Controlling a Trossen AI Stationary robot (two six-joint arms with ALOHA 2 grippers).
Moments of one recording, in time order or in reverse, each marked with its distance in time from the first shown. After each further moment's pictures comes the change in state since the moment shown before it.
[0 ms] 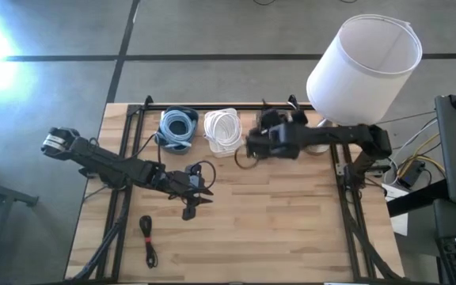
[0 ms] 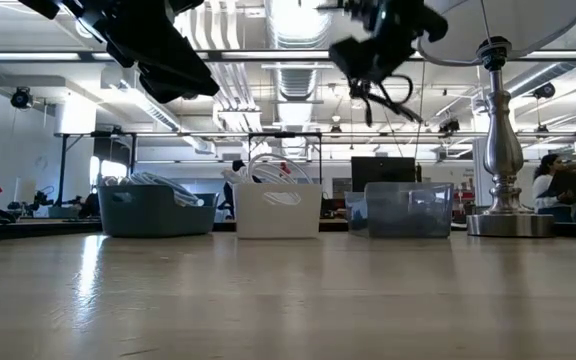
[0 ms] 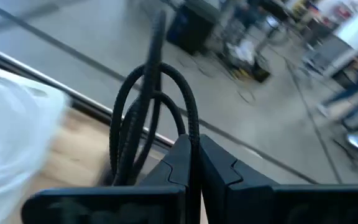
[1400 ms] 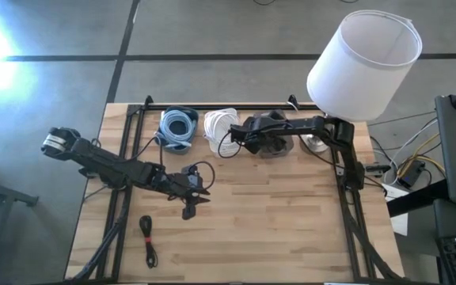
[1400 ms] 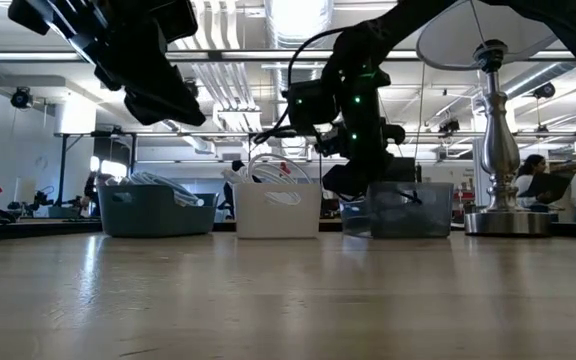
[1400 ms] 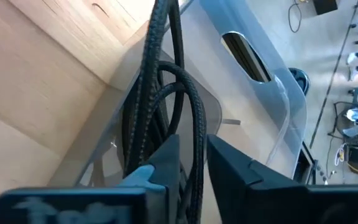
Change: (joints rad) left arm 0.000 0.000 -0.068 0.018 -0.024 -0.106; right arm -0.242 0.335 -0.042 0.233 -0.449 -0.448
